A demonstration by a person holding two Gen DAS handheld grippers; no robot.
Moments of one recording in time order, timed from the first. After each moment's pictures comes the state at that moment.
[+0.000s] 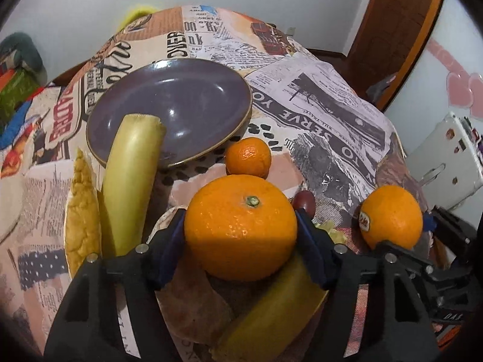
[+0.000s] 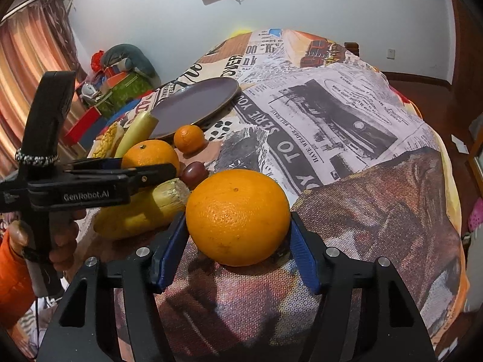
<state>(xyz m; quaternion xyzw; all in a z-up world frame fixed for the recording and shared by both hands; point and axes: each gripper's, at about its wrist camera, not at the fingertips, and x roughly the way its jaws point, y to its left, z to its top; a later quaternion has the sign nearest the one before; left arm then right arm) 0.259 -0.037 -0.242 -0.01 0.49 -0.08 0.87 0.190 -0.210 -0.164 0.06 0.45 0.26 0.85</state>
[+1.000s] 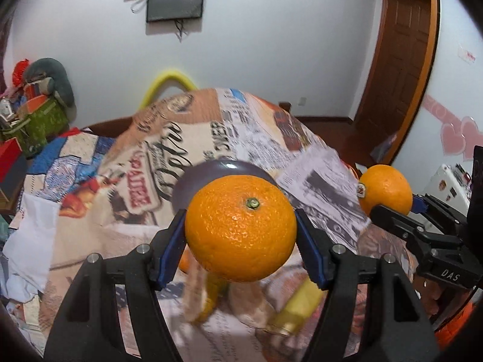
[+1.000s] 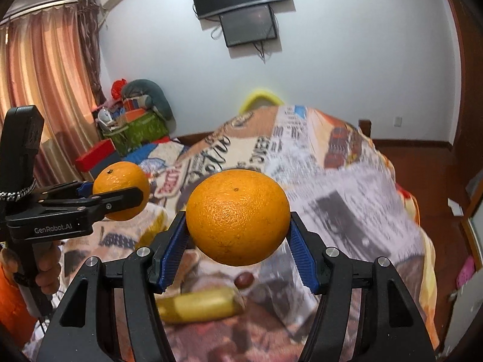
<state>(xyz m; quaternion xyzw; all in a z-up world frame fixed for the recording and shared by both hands) 0.213 0.032 -0.112 -0.03 0.35 -0.04 0.94 0.210 -0.162 -0.063 0.03 0.32 0.28 0.91</state>
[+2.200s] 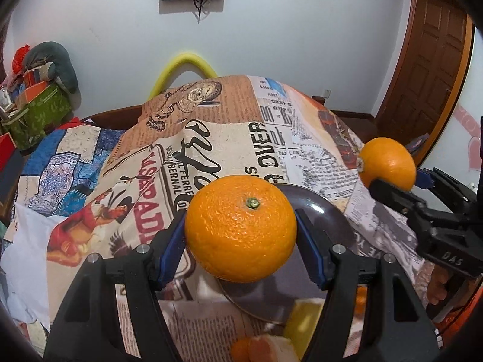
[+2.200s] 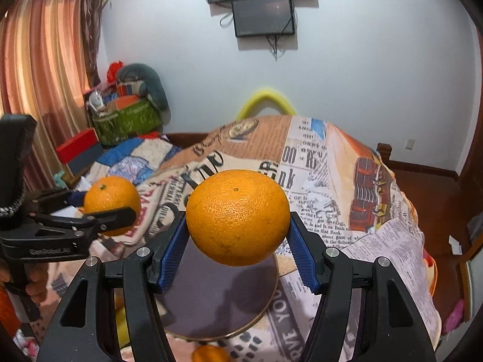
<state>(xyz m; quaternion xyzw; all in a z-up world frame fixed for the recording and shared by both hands) 0.358 0.100 -0.163 -0.04 0.39 -0.01 0.92 0.337 -0.083 -0.090 -0.04 0.32 0.28 0.90</state>
